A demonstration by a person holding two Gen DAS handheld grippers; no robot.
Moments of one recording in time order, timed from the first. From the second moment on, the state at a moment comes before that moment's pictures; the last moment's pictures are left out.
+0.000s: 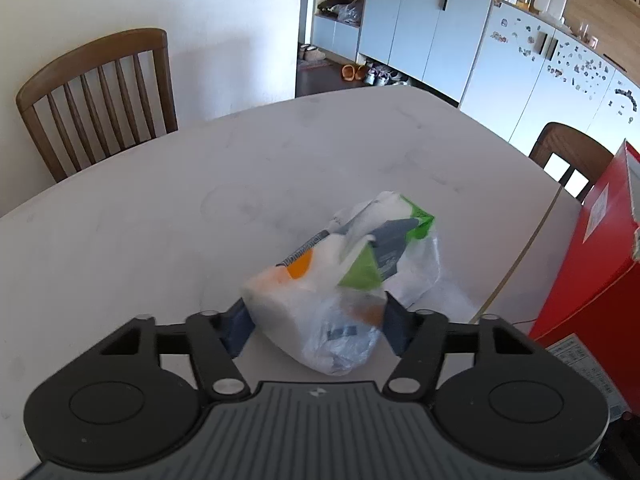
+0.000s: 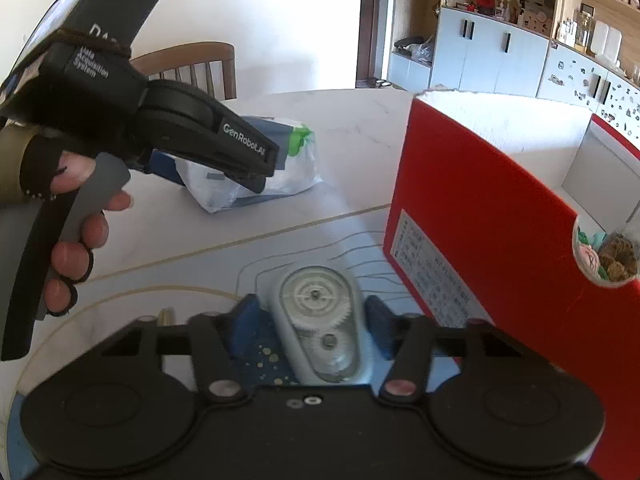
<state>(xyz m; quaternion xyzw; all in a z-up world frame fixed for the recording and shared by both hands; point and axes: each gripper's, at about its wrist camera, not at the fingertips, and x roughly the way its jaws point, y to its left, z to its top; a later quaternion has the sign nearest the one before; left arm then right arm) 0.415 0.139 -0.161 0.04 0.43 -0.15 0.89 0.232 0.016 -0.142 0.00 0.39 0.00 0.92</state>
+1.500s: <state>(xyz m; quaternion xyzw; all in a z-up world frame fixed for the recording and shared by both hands) 0.225 0.090 -0.018 -0.02 0.36 -0.13 0.92 0.133 -0.106 0.000 0.03 0.35 0.11 0.93</state>
